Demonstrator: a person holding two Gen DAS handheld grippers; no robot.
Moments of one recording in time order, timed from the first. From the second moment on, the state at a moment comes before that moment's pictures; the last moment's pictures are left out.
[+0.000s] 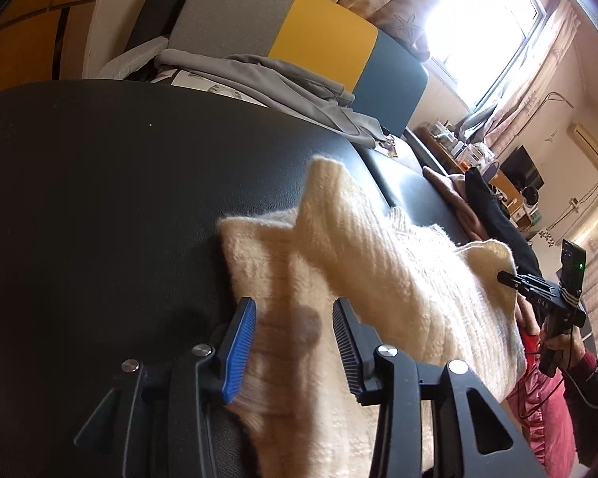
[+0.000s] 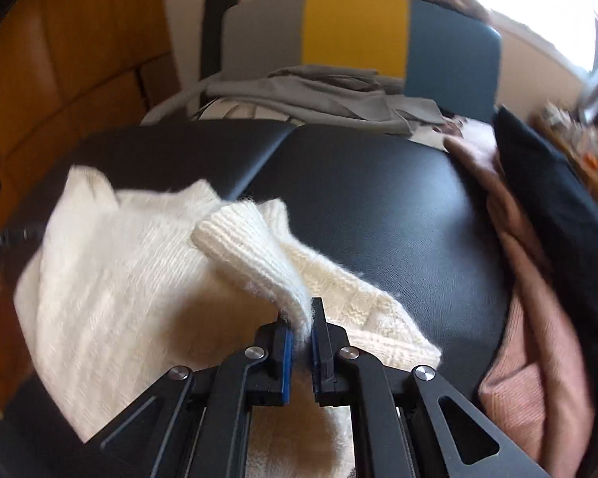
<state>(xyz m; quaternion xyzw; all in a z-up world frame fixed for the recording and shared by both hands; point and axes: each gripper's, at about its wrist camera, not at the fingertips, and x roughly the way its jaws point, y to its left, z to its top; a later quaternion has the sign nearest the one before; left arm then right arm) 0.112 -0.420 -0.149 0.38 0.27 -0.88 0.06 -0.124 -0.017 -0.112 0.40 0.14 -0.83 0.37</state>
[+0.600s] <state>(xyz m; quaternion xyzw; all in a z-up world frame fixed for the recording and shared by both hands) 0.062 -0.417 -0.163 0.43 0.26 -0.87 0.03 -0.141 -0.010 -0.147 0.48 0.06 -0.80 0.37</state>
